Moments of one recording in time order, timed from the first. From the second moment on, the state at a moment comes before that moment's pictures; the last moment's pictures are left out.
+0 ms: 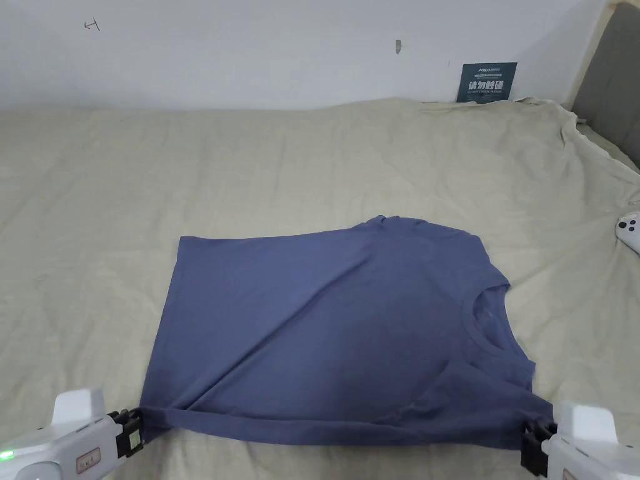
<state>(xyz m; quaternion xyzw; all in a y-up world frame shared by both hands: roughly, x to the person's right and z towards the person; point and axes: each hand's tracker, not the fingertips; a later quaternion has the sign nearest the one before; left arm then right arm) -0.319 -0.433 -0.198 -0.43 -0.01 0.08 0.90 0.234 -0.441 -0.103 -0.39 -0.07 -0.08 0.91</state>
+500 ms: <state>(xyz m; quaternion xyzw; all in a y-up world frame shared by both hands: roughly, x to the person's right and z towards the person) -0.311 -0.410 -0.315 -0.41 -0.01 0.06 0.91 0.257 -0.408 -0.239 -0.37 -0.07 -0.09 0.92</state>
